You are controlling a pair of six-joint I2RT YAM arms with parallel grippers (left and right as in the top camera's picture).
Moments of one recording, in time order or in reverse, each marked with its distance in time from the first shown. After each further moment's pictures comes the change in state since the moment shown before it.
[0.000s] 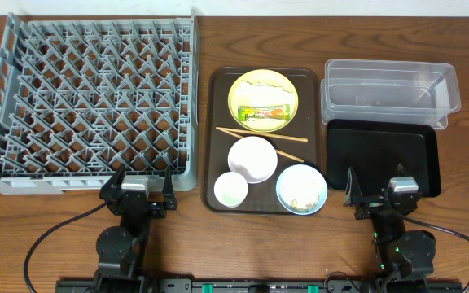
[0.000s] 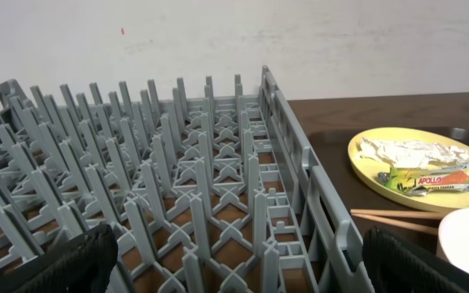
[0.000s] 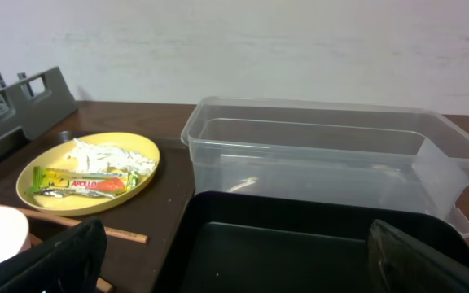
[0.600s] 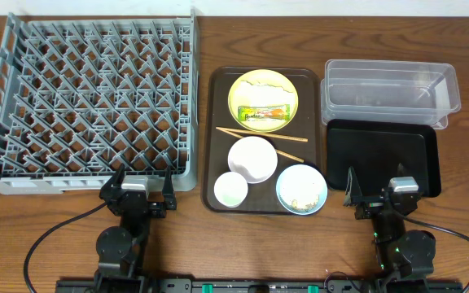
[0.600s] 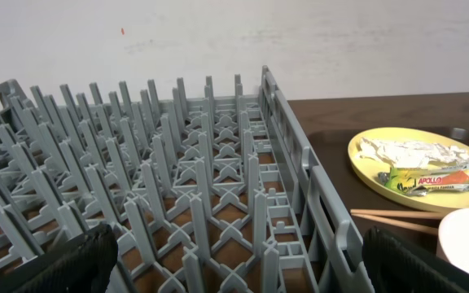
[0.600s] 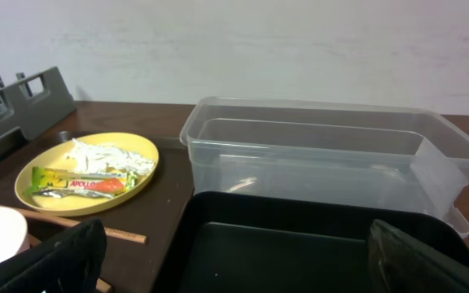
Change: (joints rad) left arm 0.000 0.000 0.000 0.000 0.000 0.000; right arm 0.000 0.000 0.000 0.001 0.003 -0.001
